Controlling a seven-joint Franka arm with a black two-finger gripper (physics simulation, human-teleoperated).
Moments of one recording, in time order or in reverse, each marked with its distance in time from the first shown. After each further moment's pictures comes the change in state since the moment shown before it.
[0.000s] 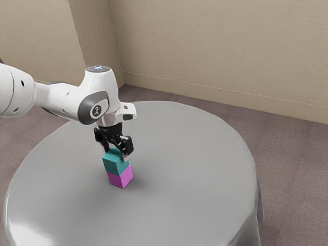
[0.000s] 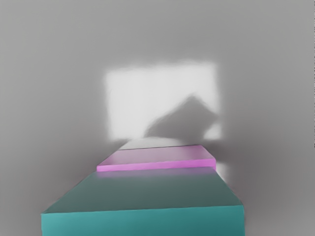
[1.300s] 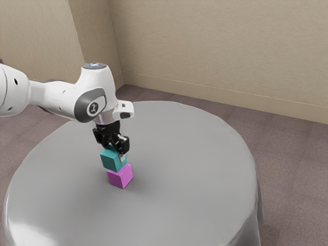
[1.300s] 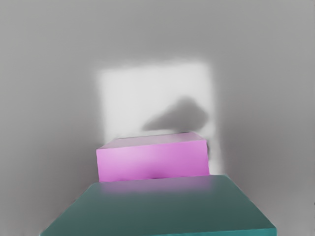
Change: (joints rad) arm -0.004 -0.037 0.002 -0.018 -0.012 -0.018 0.027
